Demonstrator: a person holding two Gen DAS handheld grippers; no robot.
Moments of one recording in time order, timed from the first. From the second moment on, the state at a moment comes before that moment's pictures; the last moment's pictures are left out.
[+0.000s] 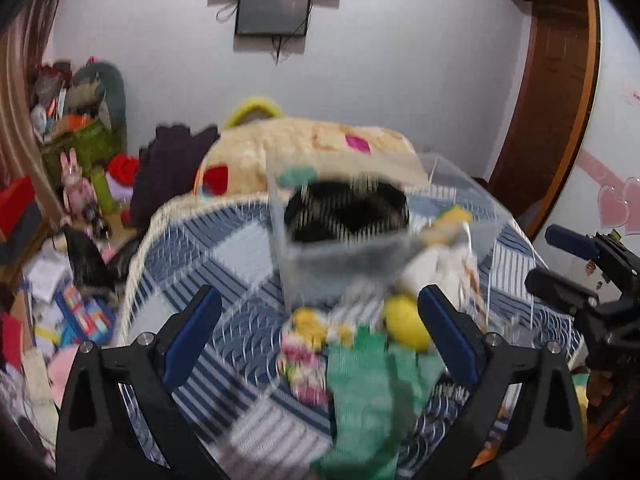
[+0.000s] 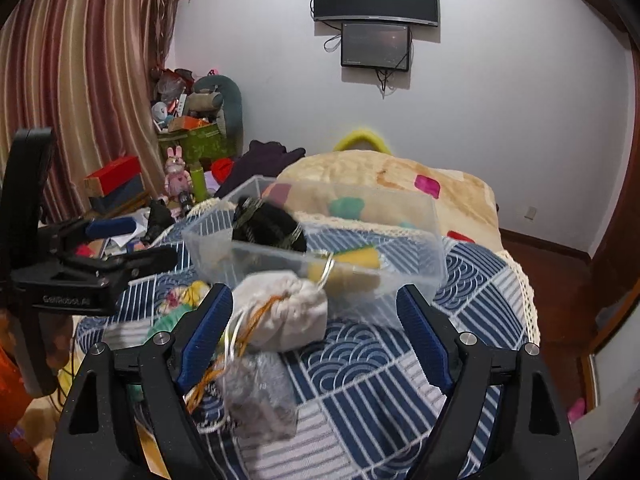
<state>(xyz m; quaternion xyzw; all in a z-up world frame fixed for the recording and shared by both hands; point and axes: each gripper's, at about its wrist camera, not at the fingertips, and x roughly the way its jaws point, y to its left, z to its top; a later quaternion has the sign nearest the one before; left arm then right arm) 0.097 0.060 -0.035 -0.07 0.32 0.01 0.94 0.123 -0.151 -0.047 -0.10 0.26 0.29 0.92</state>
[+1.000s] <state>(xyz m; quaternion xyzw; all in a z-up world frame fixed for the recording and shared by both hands) 0.072 0.044 -0.099 -0.09 0.36 -0.05 0.93 0.152 -0.120 -0.087 -0.08 0.34 0.30 0.89</state>
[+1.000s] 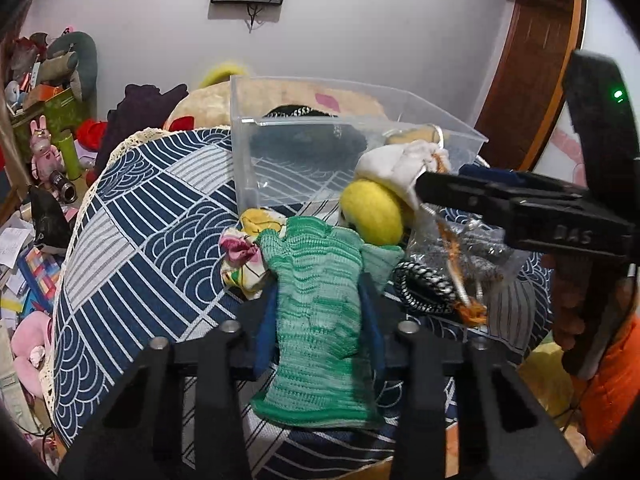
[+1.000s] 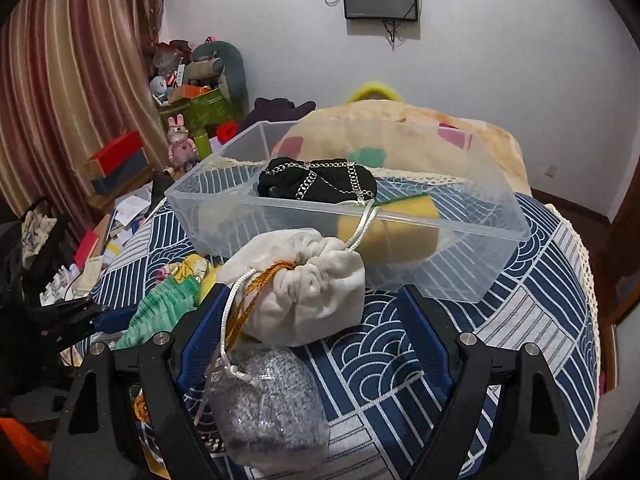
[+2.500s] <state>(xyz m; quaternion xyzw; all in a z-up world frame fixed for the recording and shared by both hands) 0.099 0.067 -0.009 -0.10 0.25 -0.02 0.96 0.156 -0.136 -0.018 -0.08 0.24 0.31 0.92</state>
